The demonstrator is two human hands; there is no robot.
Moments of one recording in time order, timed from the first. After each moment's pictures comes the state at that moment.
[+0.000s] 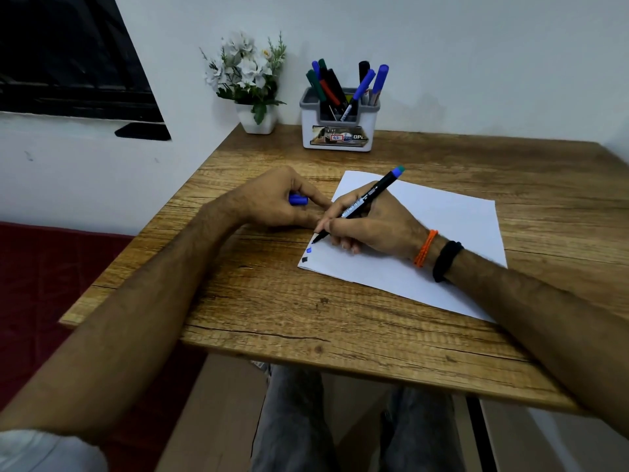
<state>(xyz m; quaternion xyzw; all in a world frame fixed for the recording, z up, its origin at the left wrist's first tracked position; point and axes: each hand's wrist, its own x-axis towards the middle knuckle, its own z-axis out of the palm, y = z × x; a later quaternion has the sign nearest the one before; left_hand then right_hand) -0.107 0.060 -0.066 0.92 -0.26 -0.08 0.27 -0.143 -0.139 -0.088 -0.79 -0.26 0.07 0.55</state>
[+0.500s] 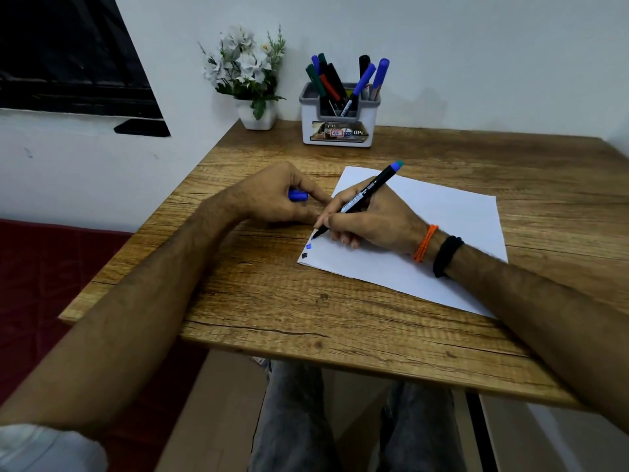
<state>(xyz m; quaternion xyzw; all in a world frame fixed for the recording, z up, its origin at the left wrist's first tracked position) -0.108 0.059 -0.063 0.92 -0.26 -0.09 0.27 -0.142 -0.138 -0.088 -0.80 -0.26 0.07 0.54</state>
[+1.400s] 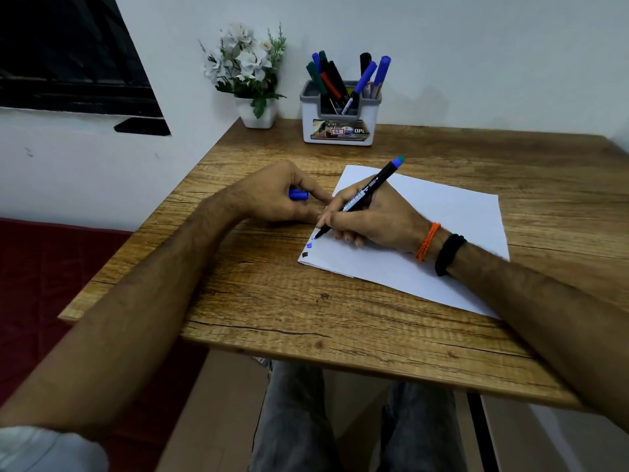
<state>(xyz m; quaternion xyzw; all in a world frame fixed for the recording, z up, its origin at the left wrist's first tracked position) -0.105 0.061 -0.067 0.92 -0.27 -0.08 0.27 -0.143 -0.137 -0.087 -0.79 -0.26 0.07 0.54</state>
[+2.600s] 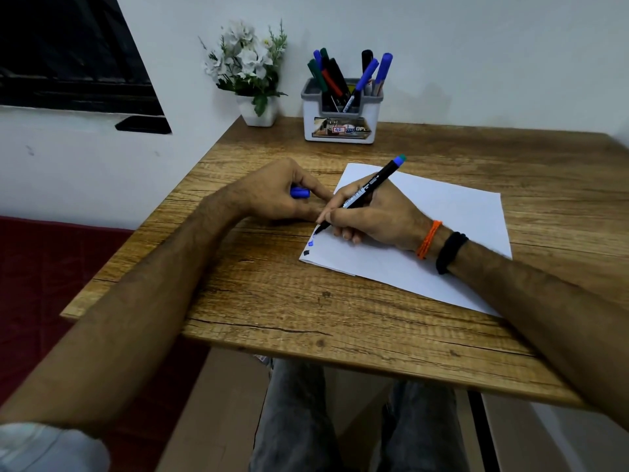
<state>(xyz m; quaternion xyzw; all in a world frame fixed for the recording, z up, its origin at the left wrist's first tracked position) -0.104 0.060 -0.067 0.92 -0.26 -0.09 0.27 -0.140 -0.139 -0.086 -0.79 -0.26 0.08 0.55</state>
